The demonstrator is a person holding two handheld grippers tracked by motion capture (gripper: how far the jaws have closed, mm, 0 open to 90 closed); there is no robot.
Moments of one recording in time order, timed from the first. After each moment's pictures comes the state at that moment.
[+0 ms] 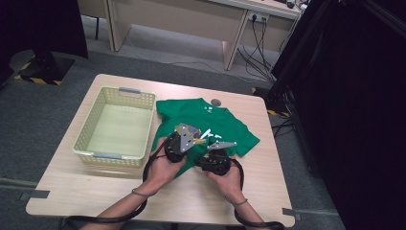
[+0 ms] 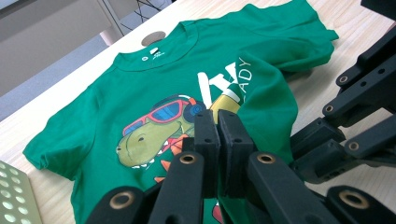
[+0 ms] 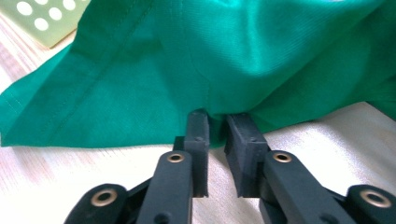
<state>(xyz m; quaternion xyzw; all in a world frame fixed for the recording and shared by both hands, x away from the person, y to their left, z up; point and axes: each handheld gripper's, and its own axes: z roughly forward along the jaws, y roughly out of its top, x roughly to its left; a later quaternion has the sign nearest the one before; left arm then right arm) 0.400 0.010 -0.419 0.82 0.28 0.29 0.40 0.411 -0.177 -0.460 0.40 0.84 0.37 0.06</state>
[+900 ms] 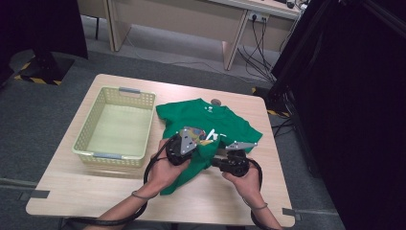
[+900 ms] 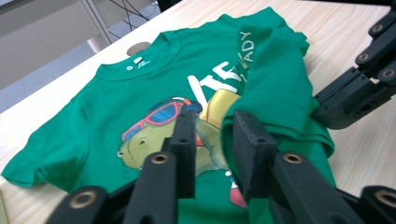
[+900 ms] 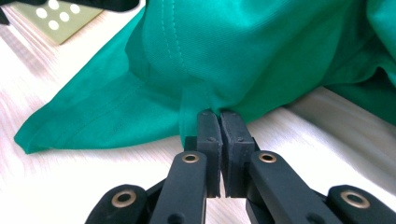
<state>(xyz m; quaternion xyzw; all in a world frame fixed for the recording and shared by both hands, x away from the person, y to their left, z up) 0.394 0.006 -0.418 0.81 0.28 0.27 0.43 0.399 -0.228 -0.434 0.41 0.83 0.37 0.06</state>
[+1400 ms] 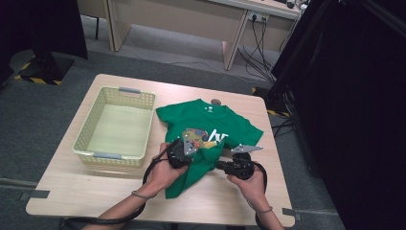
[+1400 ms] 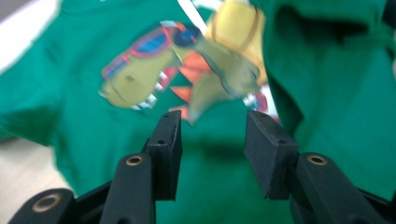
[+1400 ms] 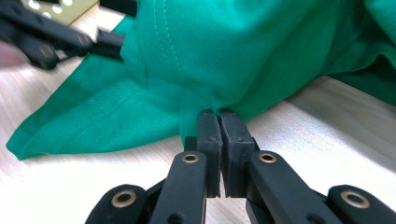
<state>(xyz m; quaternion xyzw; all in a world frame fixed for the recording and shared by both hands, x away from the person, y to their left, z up) 0.403 -0.001 -0.457 0.87 0.28 0.23 0.33 0.393 -0.243 -0.438 0.41 0.83 0.37 0.06</state>
